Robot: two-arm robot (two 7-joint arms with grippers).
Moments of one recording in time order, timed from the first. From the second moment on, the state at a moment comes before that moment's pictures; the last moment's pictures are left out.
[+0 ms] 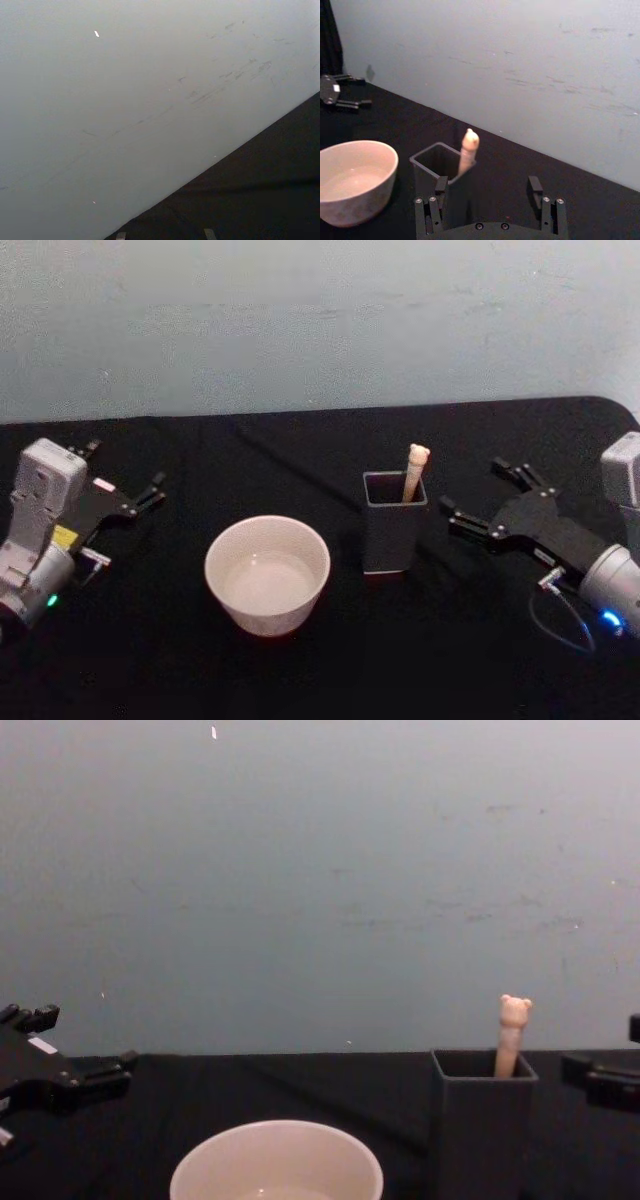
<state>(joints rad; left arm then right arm) -0.20 0.60 0.45 -1.41 -0.25 -0.12 0.03 0.04 0.62 -0.33 -1.64 0.46 -0.07 0.29</state>
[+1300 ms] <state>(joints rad) -0.20 0.60 0.45 -1.41 -0.25 -0.12 0.03 0.21 0.44 -0.35 -1.47 0.41 0.03 0.40</state>
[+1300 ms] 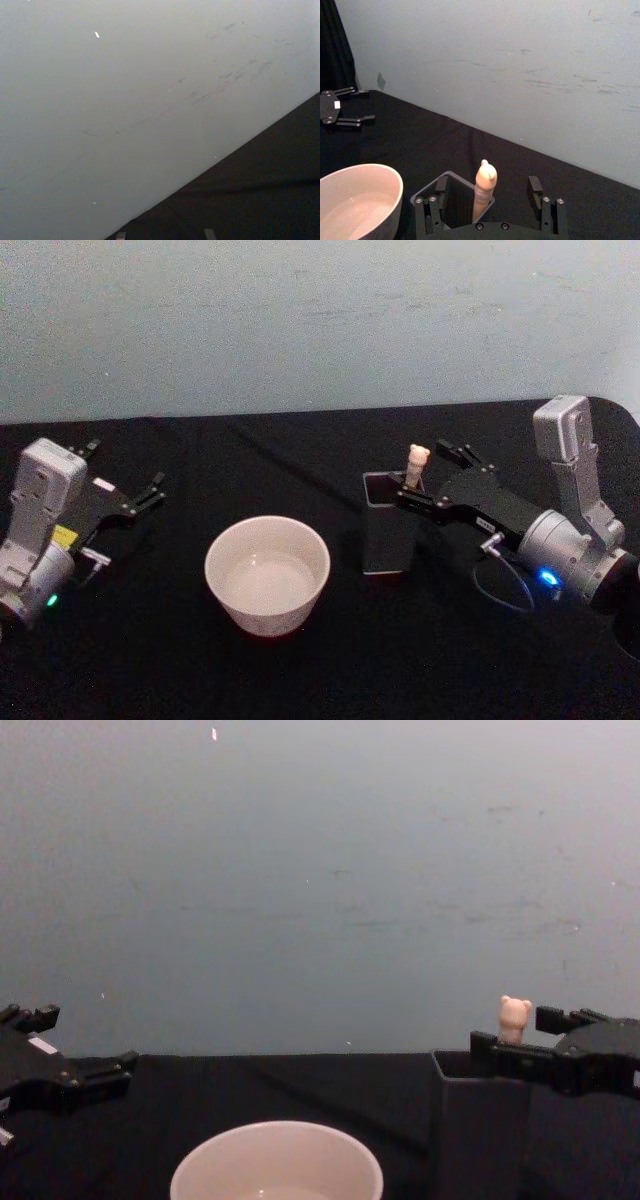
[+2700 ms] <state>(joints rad) -0.20 0.60 0.45 -1.41 -0.25 -0.12 0.03 0.22 0.43 -0.34 -1.46 0.41 0.03 0.41</state>
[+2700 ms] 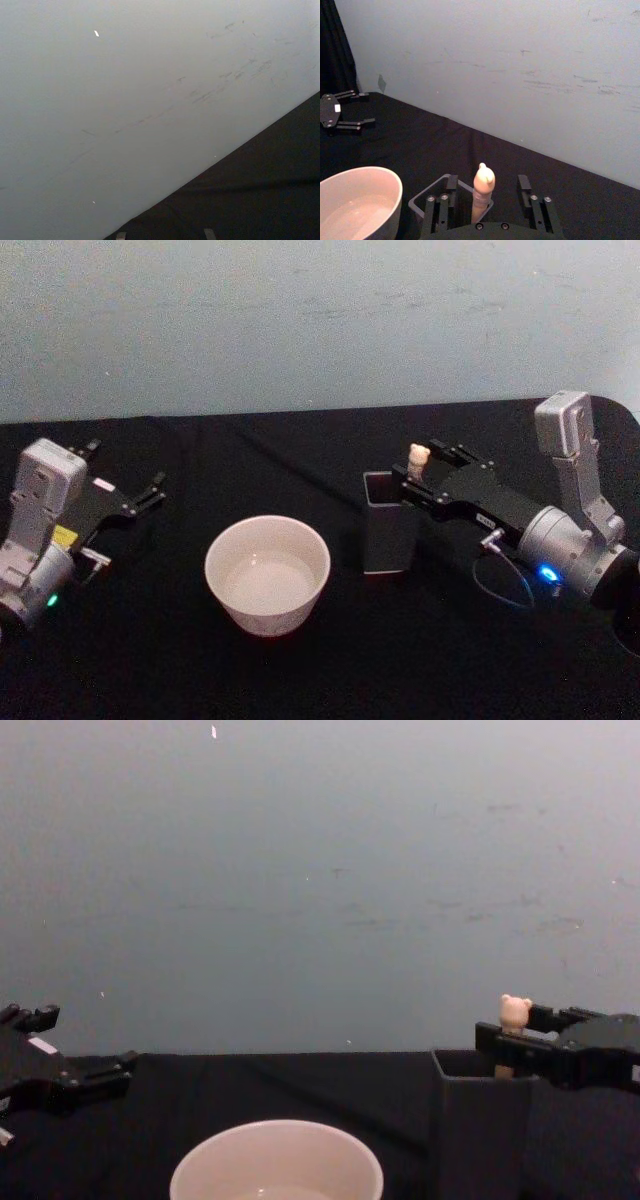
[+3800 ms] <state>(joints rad) -0.20 0.60 0.45 -1.41 -0.25 -0.12 0.03 0.22 0.43 -0.34 -1.46 0.41 0.03 0.41</state>
